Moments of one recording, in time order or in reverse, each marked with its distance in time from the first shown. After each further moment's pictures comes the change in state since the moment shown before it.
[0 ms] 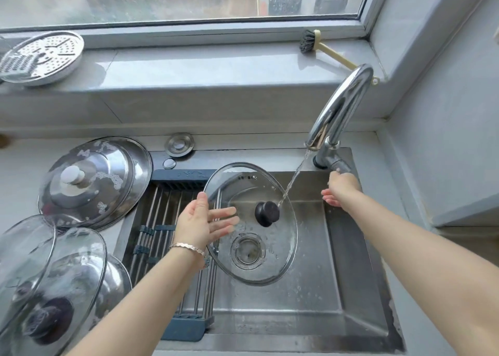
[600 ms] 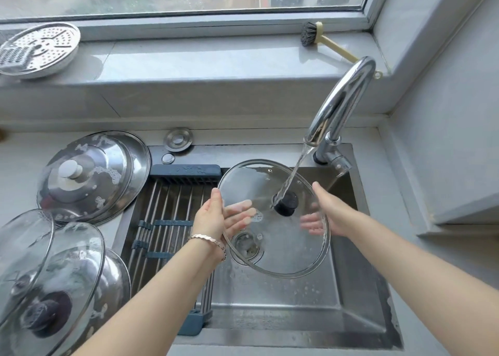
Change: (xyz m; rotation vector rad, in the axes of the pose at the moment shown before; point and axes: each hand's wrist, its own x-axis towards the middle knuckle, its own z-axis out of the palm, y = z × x) left_hand 0.007 -0.013 0.024 -0.177 -0.014 -0.142; right_hand -0.026 0.040 -0.006 -0.093 -0.420 0.079
